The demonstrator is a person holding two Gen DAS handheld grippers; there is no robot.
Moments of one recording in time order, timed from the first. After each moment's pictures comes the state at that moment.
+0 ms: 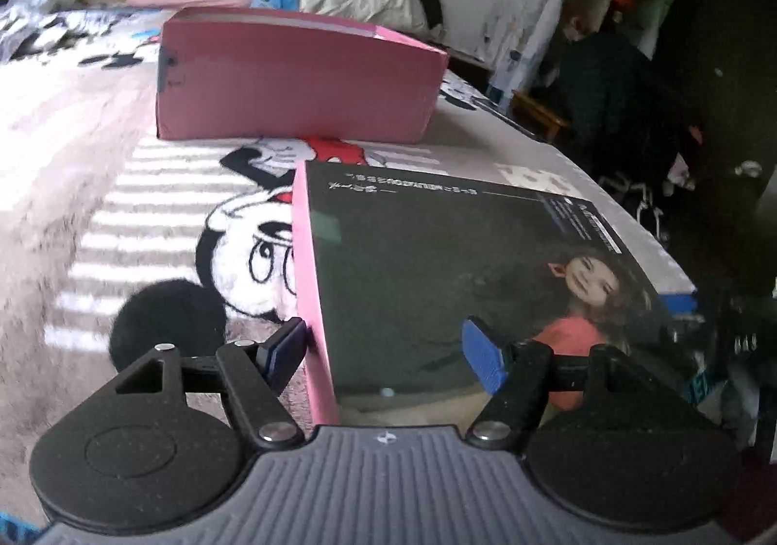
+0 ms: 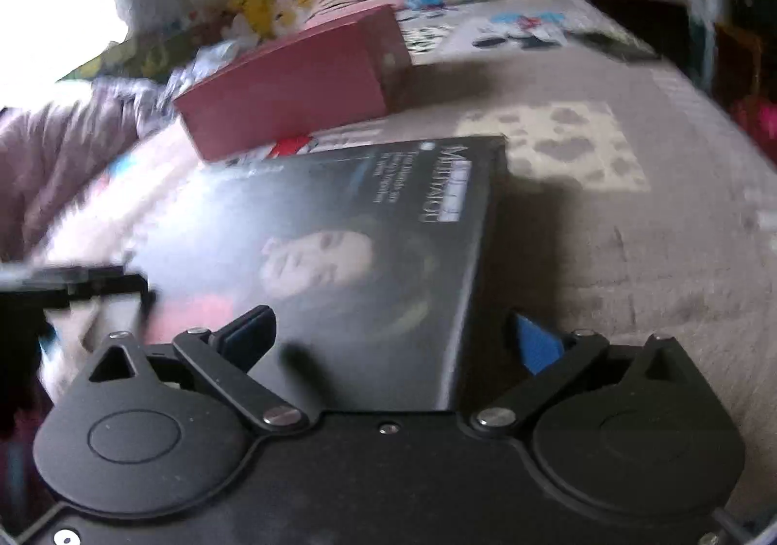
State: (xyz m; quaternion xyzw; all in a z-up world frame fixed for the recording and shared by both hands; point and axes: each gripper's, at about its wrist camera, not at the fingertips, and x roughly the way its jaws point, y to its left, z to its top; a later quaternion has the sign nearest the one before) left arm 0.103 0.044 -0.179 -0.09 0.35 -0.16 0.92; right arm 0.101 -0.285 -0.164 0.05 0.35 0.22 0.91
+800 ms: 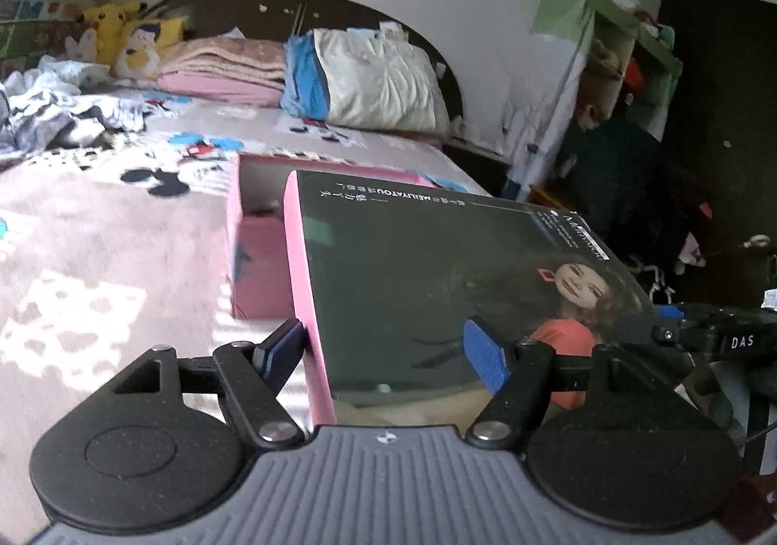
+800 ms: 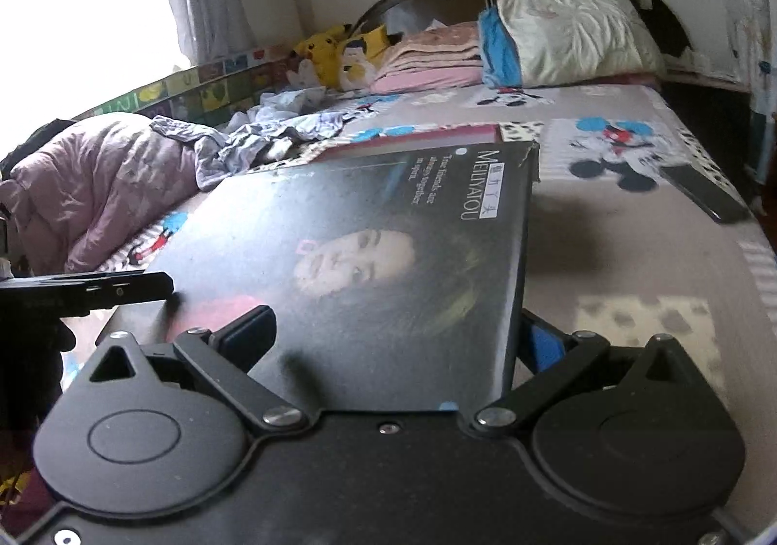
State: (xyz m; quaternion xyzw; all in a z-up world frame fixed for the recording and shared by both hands) left arm 0.140 0.115 -0.075 -0.10 0.25 -0.13 0.95; right arm 0.173 -0.211 -0.059 0.04 0.27 0.27 0.92
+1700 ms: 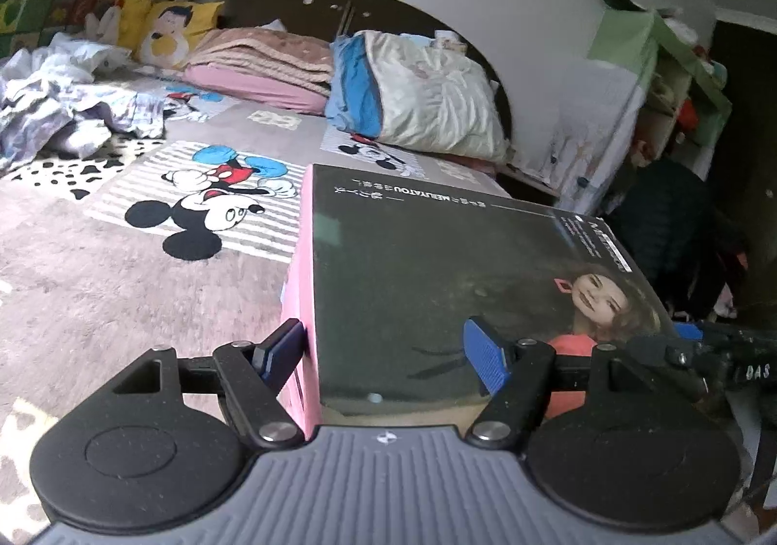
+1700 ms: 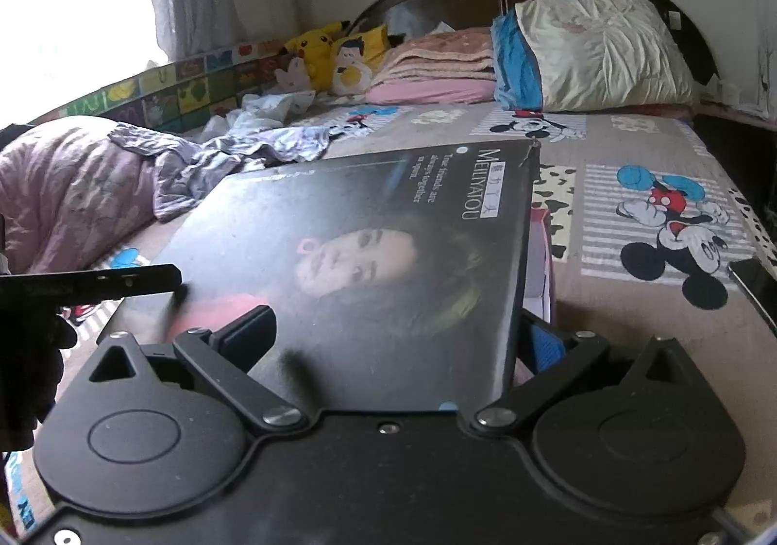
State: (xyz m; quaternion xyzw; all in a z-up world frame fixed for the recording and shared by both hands) left arm 0.326 0.188 -0.082 -0.15 0.26 -0.10 0.95; right arm 0.340 -0.132 -0.044 0.01 0.27 0.26 0.93
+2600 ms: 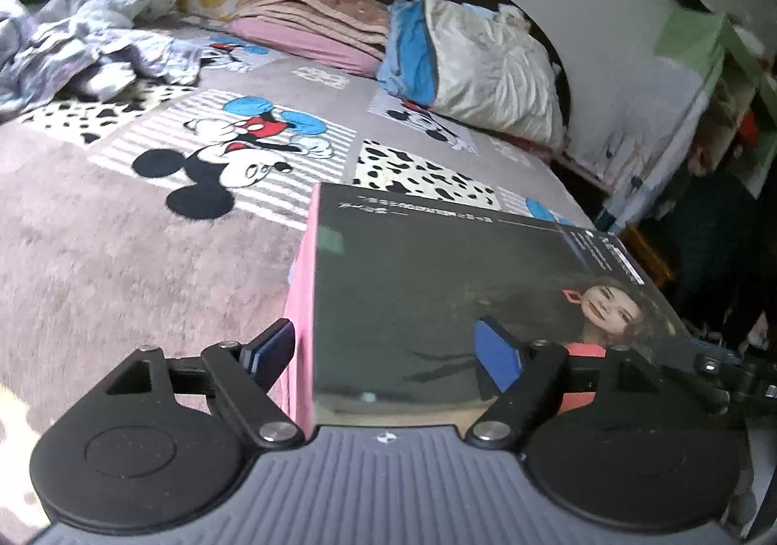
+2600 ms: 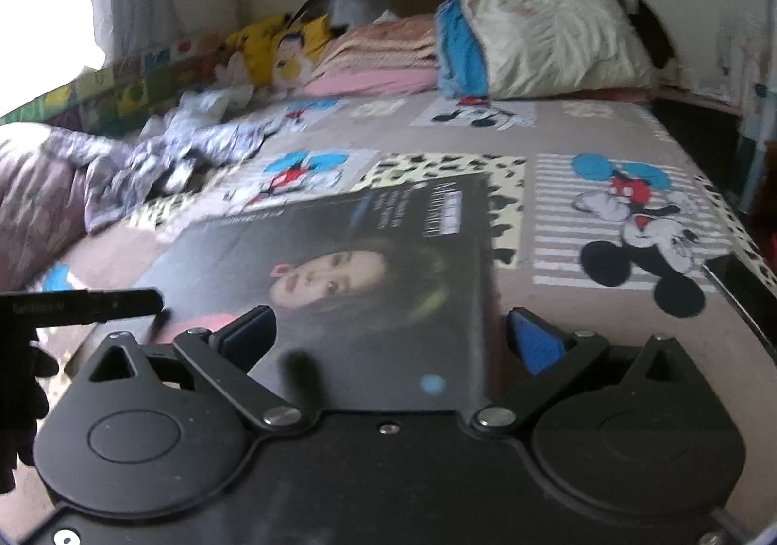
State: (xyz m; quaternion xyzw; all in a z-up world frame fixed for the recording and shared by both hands) left arm 0.372 0.168 -0.108 -0.18 0.30 -0.03 0.94; right arm 0.385 -0.148 -0.060 0.04 0.27 0.19 0.94
